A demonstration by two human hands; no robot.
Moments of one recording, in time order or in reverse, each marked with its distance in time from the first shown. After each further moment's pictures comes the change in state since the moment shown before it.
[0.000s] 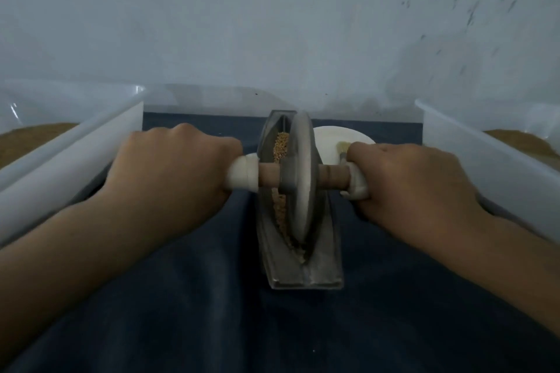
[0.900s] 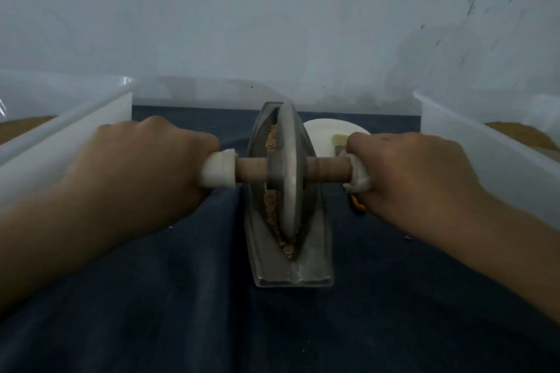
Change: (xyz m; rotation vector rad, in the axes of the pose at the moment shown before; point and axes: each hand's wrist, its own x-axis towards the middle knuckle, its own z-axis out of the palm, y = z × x) left_hand -0.003 -0.014 0.014 -0.074 0.029 0.023; right_hand 0.001 0.005 -0.013 -0.004 -0.085 0.014
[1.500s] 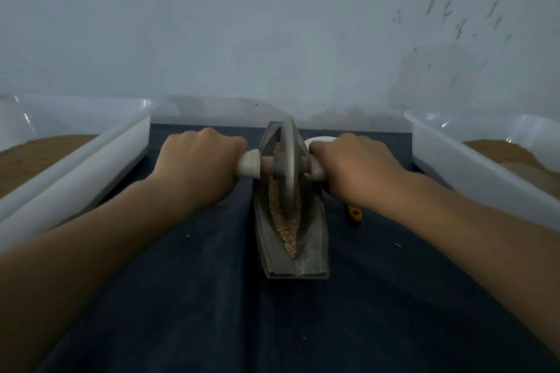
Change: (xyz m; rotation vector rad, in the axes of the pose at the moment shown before) left_hand 0.041 0.018 0.023 0.013 -0.094 -0.088; right_hand 0.058 -0.010 0.027 0.019 -0.239 0.019
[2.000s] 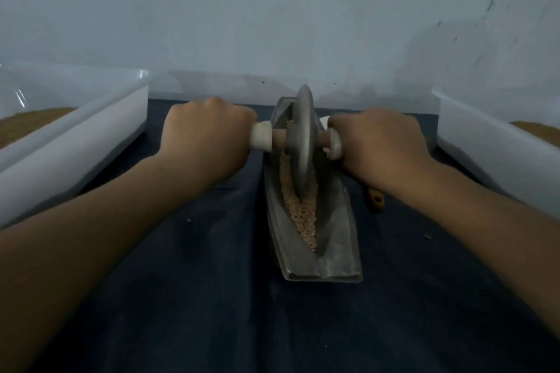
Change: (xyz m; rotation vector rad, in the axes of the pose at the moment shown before) left_hand 0.012 0.003 0.022 0.119 0.095 -0.061; right_hand 0.013 0.007 0.028 -0.146 0.224 0.052
